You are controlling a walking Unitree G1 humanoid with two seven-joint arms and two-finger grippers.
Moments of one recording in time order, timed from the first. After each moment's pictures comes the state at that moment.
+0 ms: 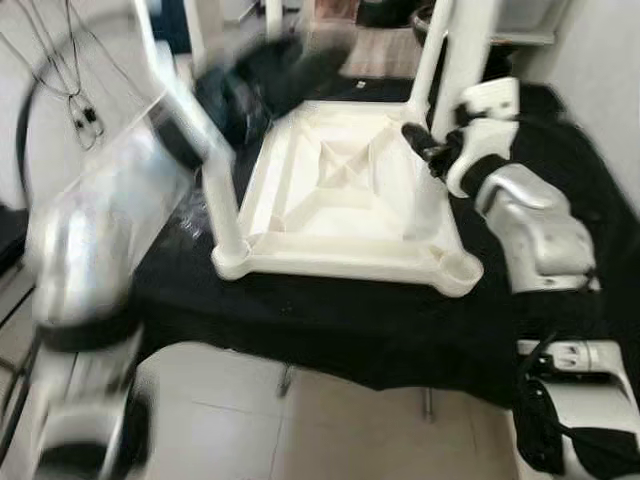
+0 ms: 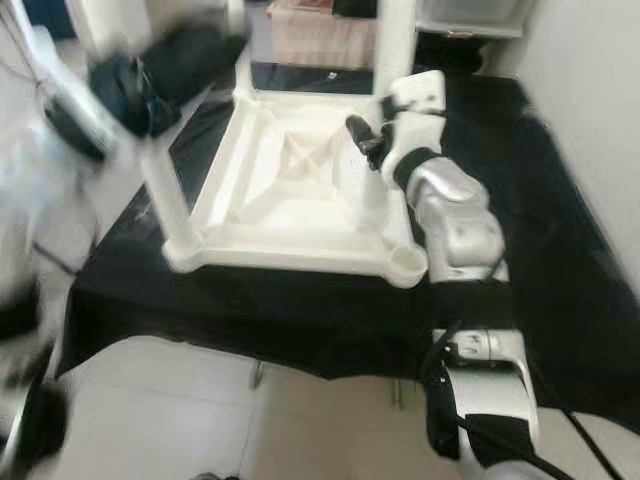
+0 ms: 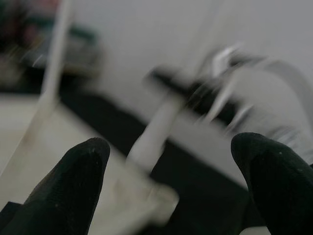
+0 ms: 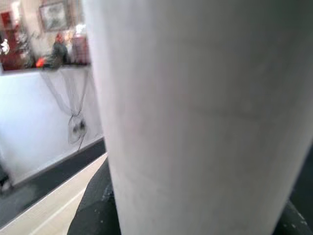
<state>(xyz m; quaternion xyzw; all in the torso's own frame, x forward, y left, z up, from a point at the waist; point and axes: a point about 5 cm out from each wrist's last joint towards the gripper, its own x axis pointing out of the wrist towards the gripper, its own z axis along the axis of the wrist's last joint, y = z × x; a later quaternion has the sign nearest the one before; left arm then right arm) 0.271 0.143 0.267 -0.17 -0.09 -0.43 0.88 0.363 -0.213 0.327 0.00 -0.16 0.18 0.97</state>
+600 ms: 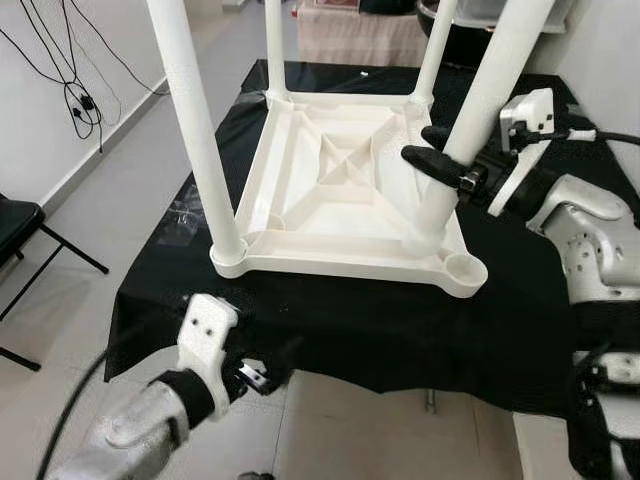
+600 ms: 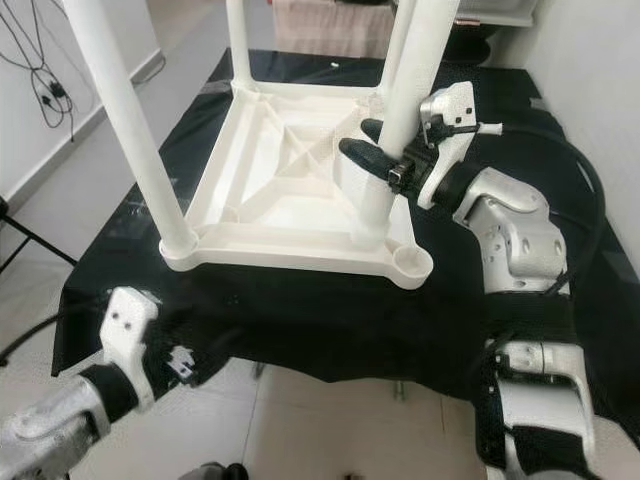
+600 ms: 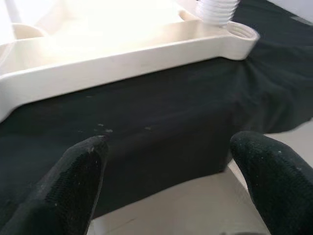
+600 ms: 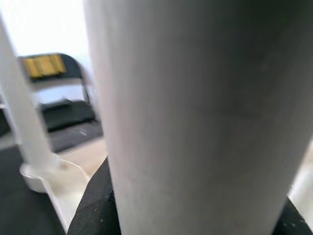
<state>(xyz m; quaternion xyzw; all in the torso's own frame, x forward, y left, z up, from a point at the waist) 0.199 0.127 0.165 0.00 0.06 -0.32 0.95 0.355 -0.217 0.288 -0.06 -0.09 0.35 0.93</state>
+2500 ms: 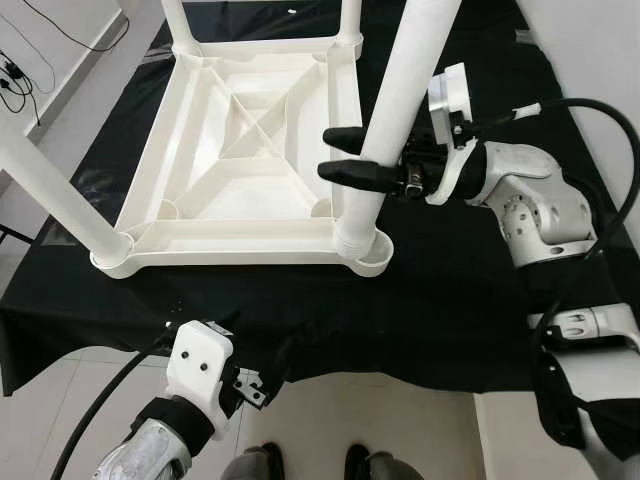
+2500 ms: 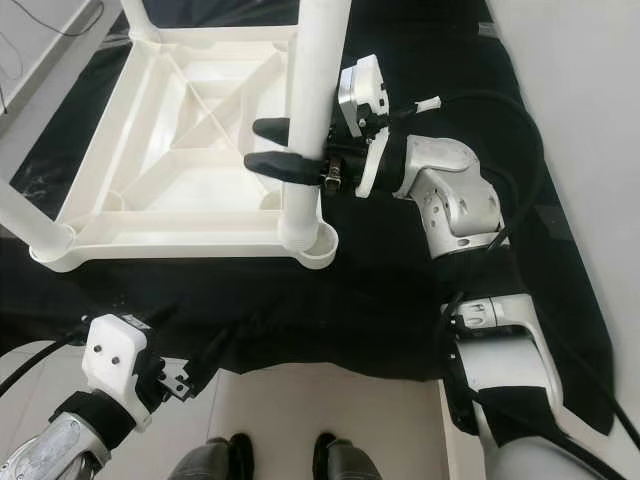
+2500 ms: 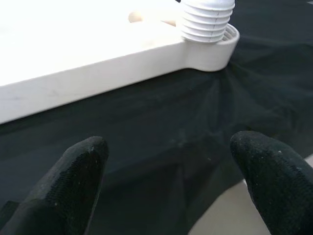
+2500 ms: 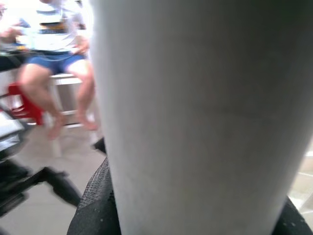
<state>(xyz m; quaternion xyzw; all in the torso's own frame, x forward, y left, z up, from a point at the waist) 0.180 0.132 0.165 0.03 -0.02 -0.24 0.97 0.343 -0.127 0.323 -0.11 -0.14 0.65 0.74</state>
